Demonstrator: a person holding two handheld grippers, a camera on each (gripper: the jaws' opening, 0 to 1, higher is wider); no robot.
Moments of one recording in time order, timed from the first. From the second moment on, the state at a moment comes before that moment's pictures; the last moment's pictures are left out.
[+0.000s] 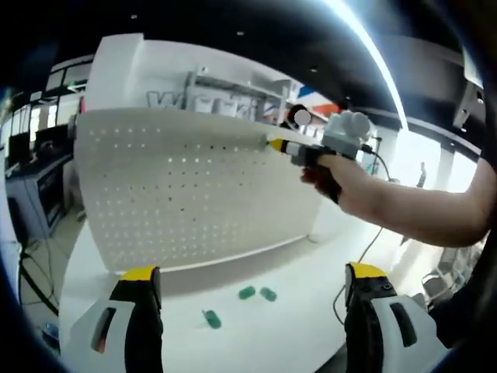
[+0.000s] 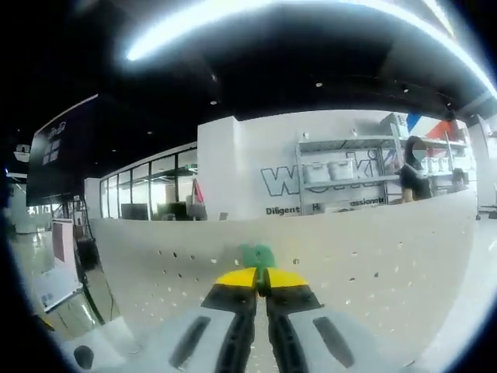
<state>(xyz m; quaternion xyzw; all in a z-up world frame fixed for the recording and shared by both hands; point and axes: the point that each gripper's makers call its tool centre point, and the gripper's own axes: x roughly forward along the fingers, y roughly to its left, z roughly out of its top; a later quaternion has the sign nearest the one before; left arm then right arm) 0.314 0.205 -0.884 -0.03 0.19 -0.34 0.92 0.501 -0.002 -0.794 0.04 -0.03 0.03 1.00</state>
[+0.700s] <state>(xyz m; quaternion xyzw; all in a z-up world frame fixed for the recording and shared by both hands) 0.315 0.214 -0.889 -0.03 0.20 -0.34 0.92 0.505 -0.006 -0.805 0.05 -0.03 0.01 1.00</state>
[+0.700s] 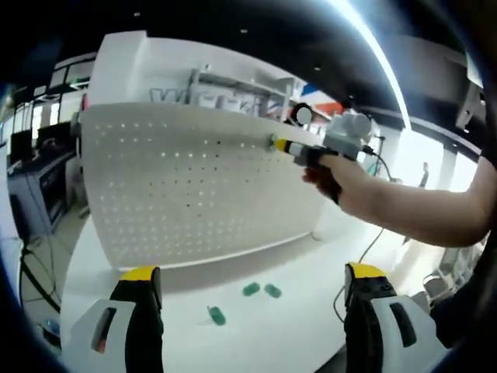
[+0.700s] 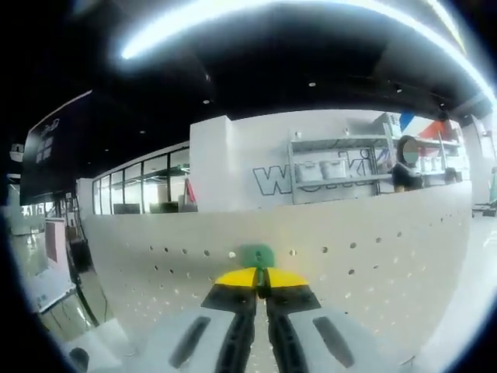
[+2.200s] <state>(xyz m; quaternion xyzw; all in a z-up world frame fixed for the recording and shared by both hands) 0.289 0.220 -0.897 -0.01 0.23 -0.33 0.92 0.431 0.002 -0.802 0.07 0.03 0.11 0.99</state>
